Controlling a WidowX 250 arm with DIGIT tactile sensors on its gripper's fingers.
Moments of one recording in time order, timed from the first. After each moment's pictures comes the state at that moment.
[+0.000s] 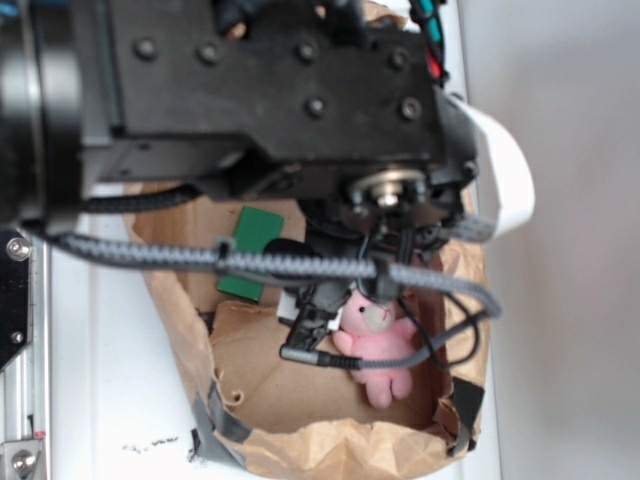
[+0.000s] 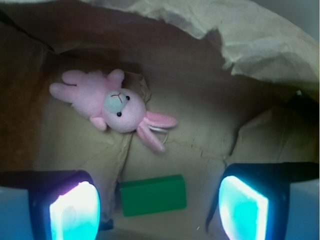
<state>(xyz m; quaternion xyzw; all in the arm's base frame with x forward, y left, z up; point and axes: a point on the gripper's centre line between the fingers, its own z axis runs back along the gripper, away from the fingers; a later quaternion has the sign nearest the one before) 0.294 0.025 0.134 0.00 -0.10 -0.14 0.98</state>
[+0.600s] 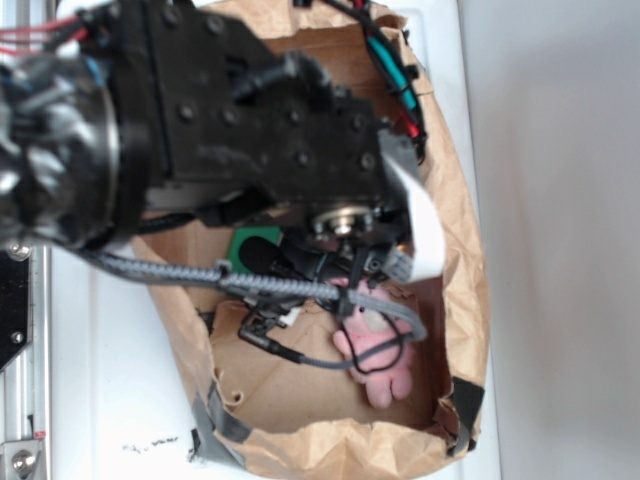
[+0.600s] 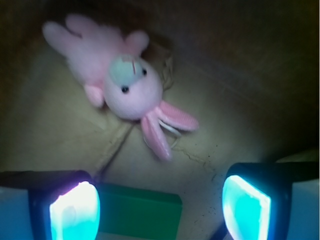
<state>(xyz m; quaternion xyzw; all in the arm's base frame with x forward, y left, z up) 0.288 0.018 0.082 0.02 -0.09 -0.28 0.95</state>
